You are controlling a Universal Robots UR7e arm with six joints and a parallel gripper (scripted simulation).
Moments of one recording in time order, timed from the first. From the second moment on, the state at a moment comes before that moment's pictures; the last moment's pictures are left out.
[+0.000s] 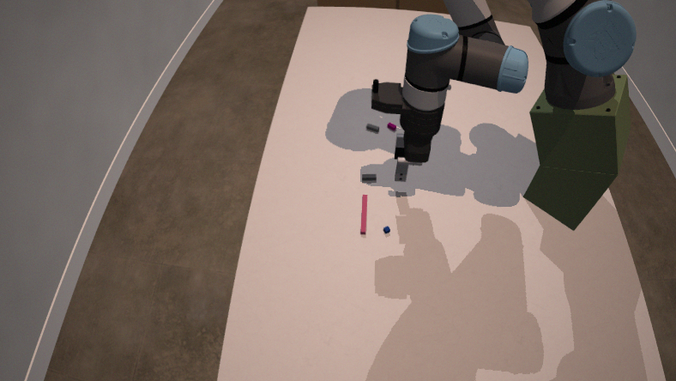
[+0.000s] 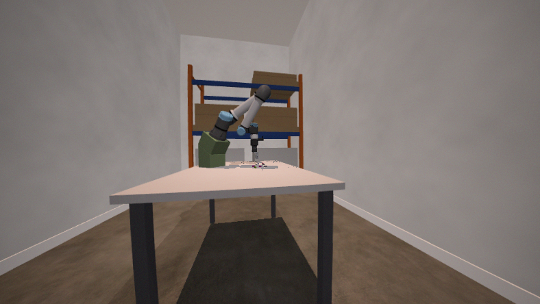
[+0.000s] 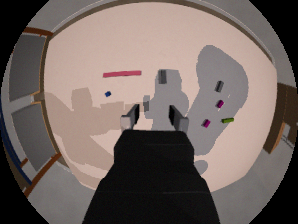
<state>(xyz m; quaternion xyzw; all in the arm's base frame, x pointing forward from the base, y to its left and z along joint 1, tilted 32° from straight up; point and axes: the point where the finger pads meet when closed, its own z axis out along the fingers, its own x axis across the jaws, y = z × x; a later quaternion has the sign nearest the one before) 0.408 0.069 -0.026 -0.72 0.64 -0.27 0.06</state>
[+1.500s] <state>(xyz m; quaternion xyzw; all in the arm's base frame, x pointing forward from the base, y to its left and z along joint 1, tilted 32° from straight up) 0.415 0.074 -0.027 -0.61 0.74 -0.26 0.10</state>
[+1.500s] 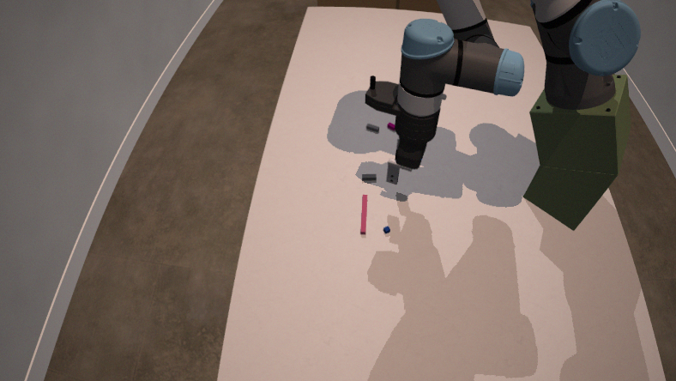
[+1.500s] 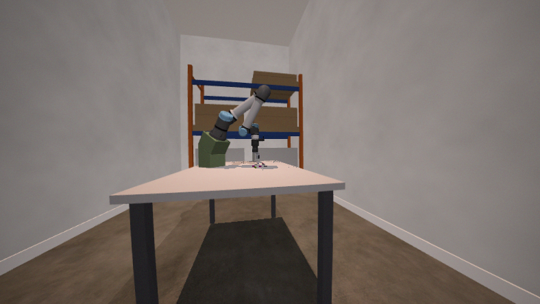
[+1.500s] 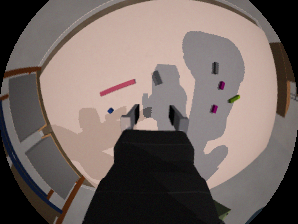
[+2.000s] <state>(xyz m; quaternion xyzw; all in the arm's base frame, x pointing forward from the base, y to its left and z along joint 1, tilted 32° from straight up) 0.421 0.082 -0.029 -0.45 0.85 -0.23 0.15</state>
